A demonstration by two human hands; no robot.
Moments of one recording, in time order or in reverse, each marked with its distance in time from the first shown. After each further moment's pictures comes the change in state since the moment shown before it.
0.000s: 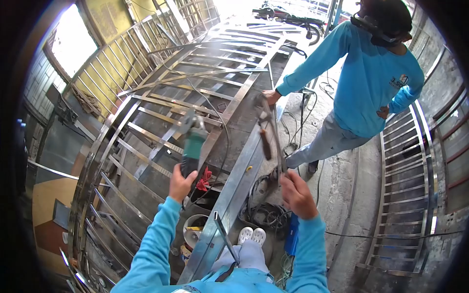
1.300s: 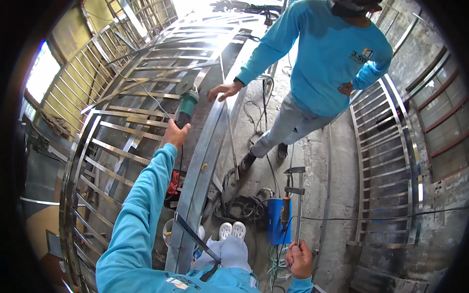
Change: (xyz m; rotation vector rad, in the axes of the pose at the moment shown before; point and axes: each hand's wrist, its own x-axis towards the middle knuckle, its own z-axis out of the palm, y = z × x) left_hand 0.153 0.062 0.185 0.338 -0.035 -0.050; right_hand -0.227 0.090 -0.088 0.109 0.484 0.025
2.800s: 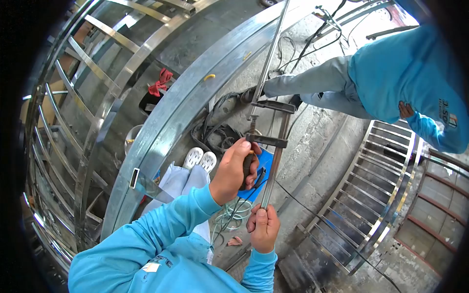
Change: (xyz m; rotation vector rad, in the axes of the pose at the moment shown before) left_hand -0.321 0.071 0.074 -1.540 -0.594 -0.694; right_hand 0.077 0.053 0.032 -0.300 -0.192 0.130
